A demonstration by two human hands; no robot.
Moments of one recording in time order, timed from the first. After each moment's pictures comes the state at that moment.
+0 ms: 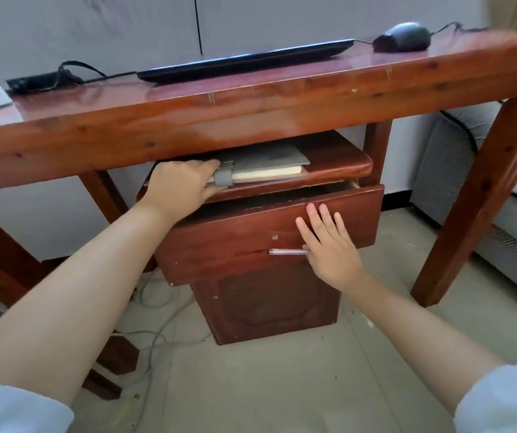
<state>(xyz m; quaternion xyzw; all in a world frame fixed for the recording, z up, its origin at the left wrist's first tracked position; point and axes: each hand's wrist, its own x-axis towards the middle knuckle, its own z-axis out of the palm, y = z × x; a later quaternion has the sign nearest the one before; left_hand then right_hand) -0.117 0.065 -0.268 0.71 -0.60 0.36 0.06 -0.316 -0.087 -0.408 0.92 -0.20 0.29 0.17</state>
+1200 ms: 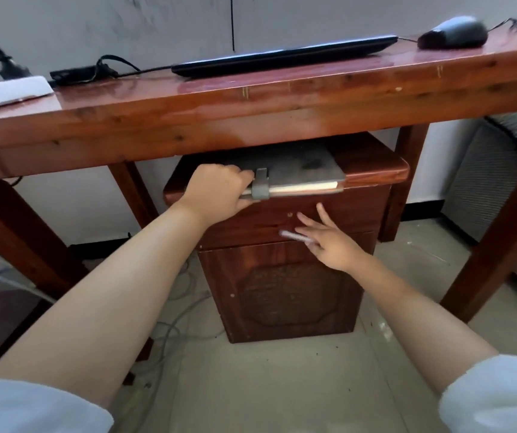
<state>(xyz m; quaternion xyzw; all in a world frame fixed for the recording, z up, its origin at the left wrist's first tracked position) -0.128 0.055 -0.275 0.73 -0.60 0.34 -0.02 -0.271 -0.105 -0.390 0.95 -0.19 0.10 -0.22</state>
